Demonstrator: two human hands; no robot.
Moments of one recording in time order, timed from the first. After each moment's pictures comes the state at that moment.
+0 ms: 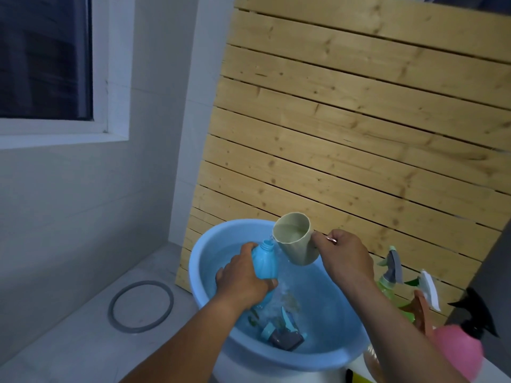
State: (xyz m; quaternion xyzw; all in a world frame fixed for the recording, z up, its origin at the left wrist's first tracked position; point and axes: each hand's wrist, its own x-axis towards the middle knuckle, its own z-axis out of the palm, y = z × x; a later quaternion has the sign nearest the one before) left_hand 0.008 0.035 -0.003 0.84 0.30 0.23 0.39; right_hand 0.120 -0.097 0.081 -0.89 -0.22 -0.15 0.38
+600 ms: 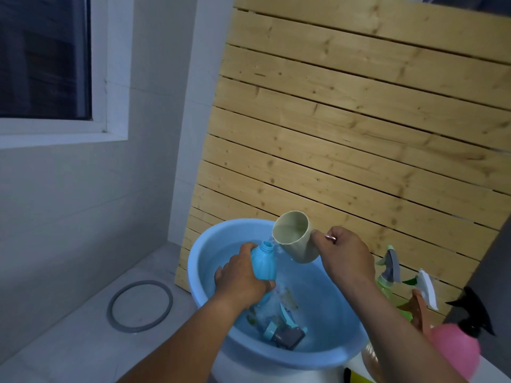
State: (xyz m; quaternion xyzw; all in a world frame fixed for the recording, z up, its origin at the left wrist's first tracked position) left_hand 0.009 0.036 -0.004 0.84 0.30 0.22 0.39; right_hand 0.119 -0.101 0.082 -0.88 -0.24 -0.18 0.36
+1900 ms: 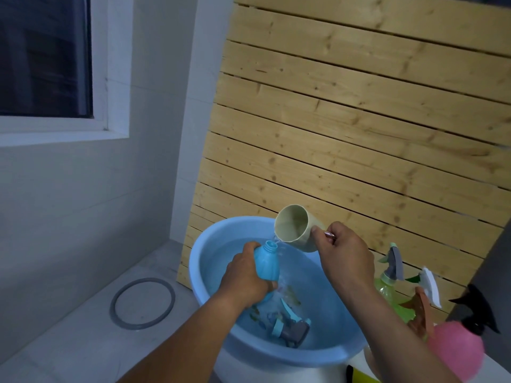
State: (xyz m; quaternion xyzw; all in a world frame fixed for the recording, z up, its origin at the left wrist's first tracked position) left_hand 0.013 0.037 -0.009 0.83 0.27 0.21 0.44; right_hand 0.113 -0.100 0.074 -0.87 -0.26 -0.24 0.35
